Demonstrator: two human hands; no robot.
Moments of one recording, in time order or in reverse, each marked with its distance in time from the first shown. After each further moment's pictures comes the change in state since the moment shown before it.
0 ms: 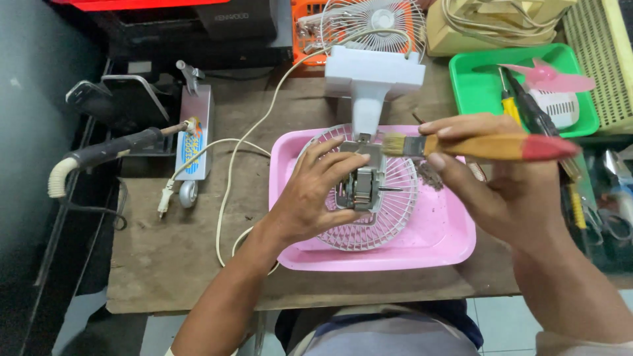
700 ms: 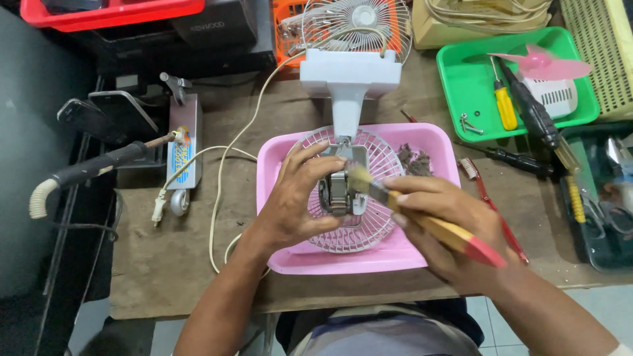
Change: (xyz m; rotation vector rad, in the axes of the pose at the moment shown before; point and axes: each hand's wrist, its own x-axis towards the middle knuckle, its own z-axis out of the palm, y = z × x) left_hand 0.007 0.007 0.005 -0.031 0.030 -0.031; right_hand -0.050 0.005 0.009 -0.025 0.058 -0.091
